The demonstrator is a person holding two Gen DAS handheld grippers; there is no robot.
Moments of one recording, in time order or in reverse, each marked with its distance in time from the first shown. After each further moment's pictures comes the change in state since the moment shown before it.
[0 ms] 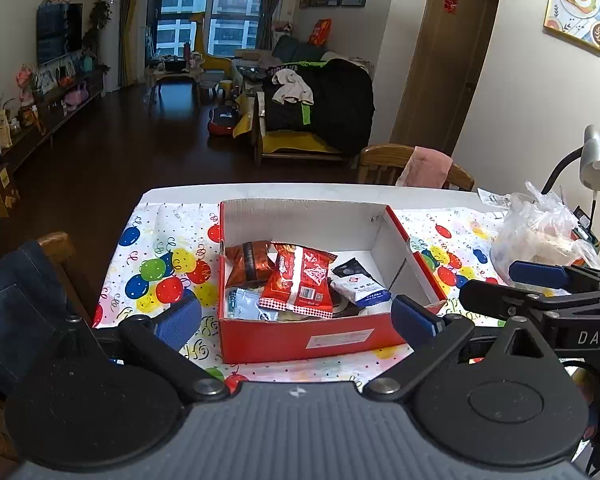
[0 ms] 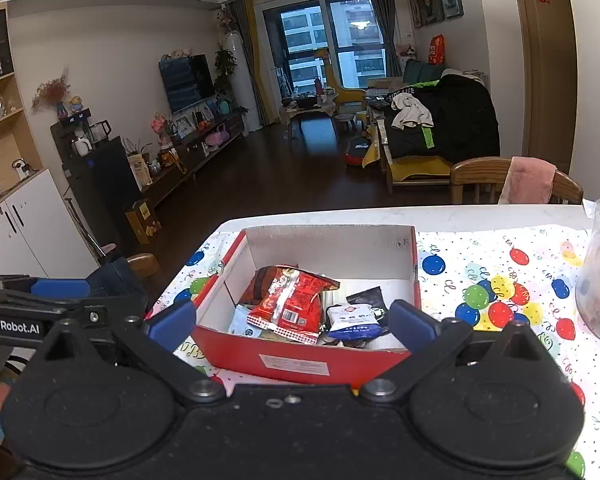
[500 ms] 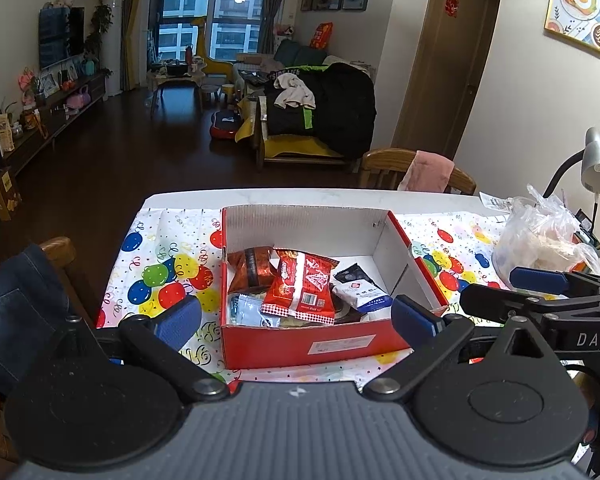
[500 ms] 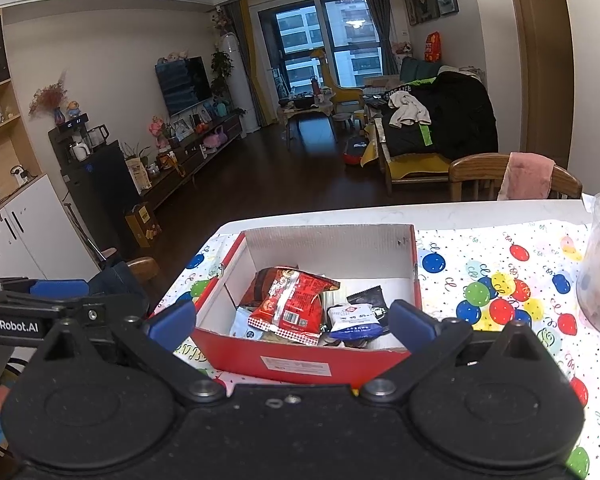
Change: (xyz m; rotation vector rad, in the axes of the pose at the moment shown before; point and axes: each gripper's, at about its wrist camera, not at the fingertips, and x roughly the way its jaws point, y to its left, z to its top) left arm 0.001 -0.002 0.003 0.006 -0.010 0.008; right arm -0.002 -0.001 -0.001 0.014 0.001 -0.002
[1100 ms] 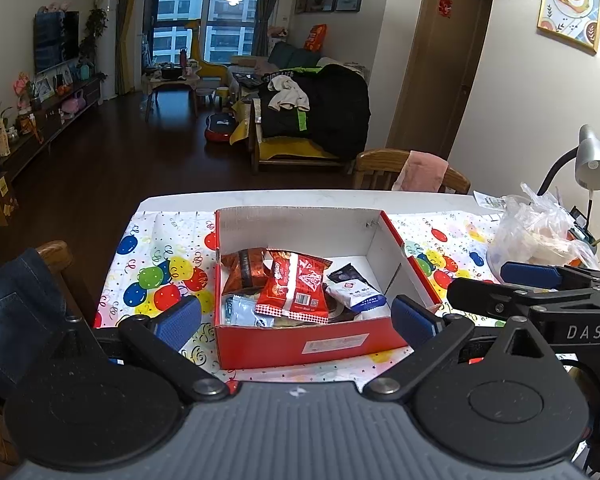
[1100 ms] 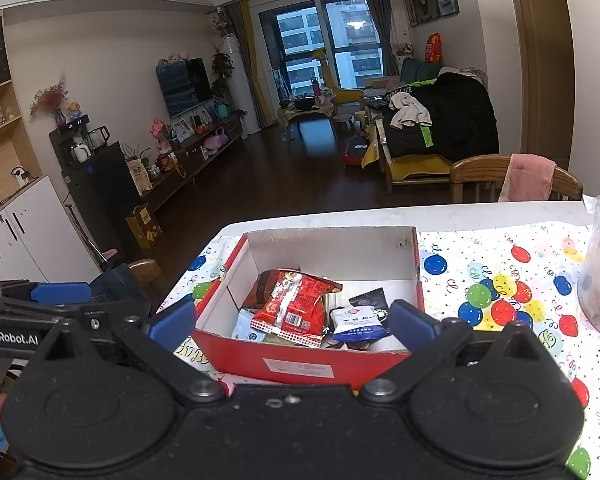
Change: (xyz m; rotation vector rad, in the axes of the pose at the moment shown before) left arm -0.005 -0.007 0.000 0.008 -0.007 -0.012; right arm -0.001 0.006 -0.001 0.007 -0.005 -0.002
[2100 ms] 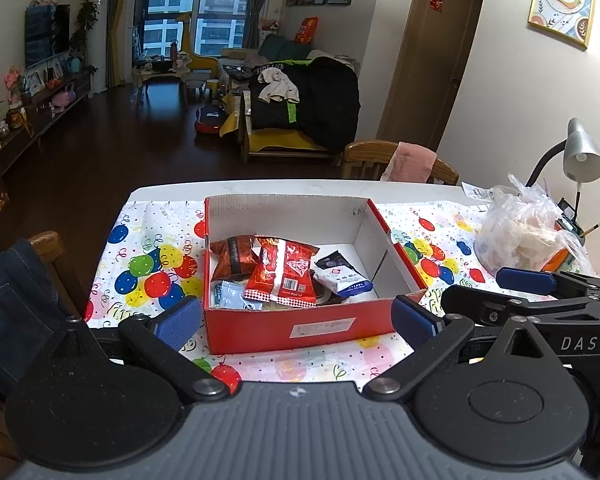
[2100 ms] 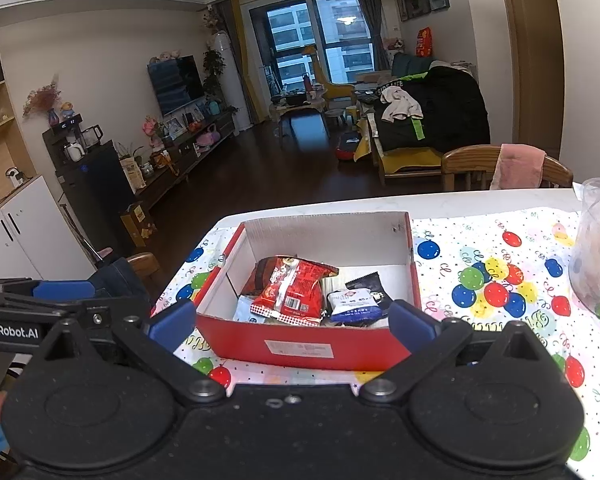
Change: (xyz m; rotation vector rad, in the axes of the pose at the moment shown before) left arm -0.009 -0.003 -0.011 0.009 0.024 -0.034; right arm -0.014 0.007 -0.014 0.024 0.011 -0.025
